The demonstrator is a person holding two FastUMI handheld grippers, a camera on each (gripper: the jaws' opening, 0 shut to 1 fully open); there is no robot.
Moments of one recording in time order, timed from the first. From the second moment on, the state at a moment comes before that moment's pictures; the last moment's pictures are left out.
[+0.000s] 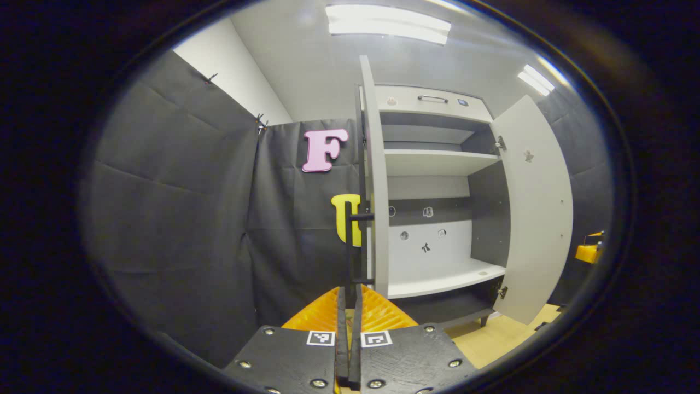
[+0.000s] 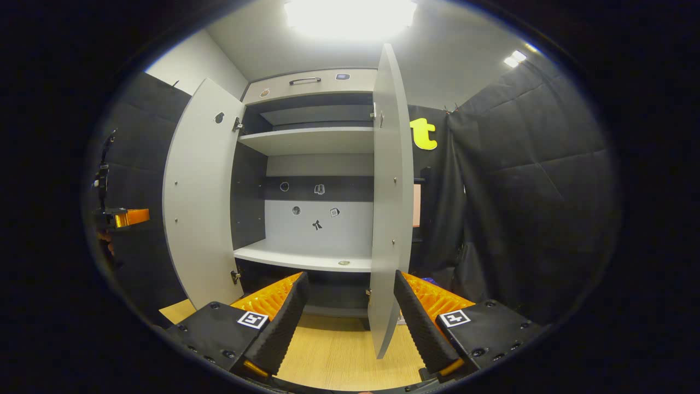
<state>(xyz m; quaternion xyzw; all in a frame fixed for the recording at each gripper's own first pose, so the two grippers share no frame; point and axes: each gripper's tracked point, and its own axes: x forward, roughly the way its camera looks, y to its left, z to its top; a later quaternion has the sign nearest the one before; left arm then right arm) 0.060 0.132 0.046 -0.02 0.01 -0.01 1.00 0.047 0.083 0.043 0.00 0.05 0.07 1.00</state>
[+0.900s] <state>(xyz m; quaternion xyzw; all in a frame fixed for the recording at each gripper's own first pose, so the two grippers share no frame) -0.063 0.054 -0.008 0.00 0.03 0.04 1.00 0.002 0.062 0.017 0.03 0.05 0.07 1.00</state>
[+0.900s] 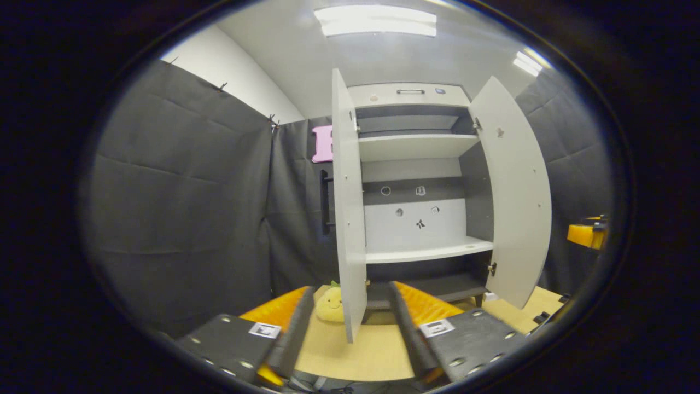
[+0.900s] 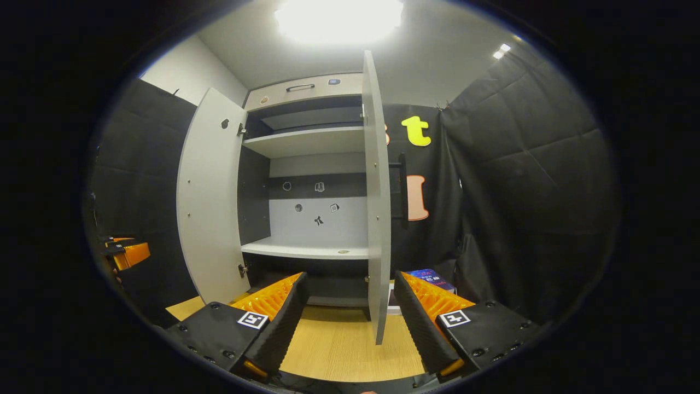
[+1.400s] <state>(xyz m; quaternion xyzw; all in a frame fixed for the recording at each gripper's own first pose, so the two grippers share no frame) -0.068 0.063 -0.006 0.00 0.02 0.07 1.00 -0.002 0.061 0.018 0.02 0.04 0.06 1.00</state>
